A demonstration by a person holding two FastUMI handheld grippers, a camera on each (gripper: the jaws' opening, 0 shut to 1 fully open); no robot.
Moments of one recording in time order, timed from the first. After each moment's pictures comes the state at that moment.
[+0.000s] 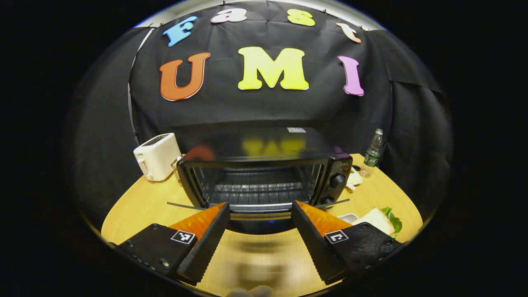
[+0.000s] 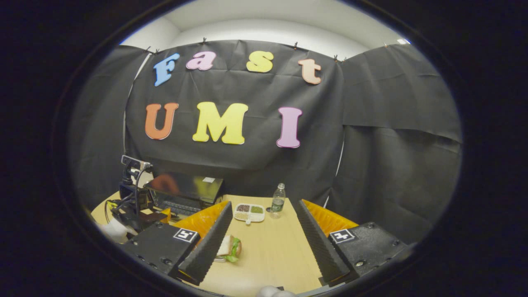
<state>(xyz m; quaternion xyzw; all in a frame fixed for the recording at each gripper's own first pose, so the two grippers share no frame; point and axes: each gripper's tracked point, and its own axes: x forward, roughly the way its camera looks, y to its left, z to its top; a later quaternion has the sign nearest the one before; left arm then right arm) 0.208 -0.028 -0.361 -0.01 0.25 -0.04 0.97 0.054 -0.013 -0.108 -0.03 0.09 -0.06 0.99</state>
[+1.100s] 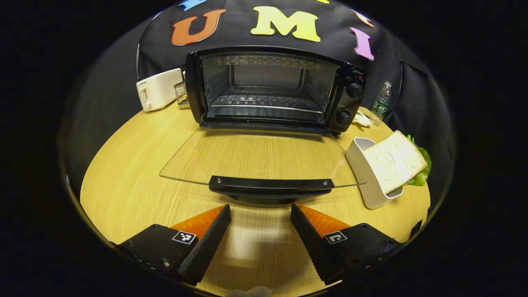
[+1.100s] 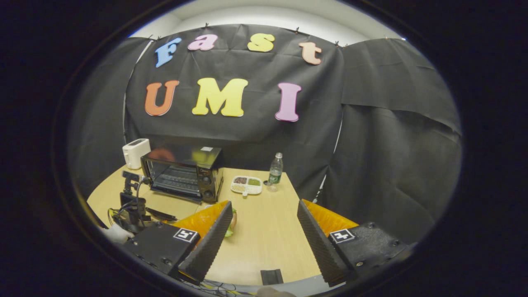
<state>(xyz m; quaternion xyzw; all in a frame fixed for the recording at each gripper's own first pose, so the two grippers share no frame) 0.119 -0.018 -0.511 -0.04 0.39 -0.03 0.92 0.024 -0.020 -0.185 -0.03 0.16 -0.07 0.98</state>
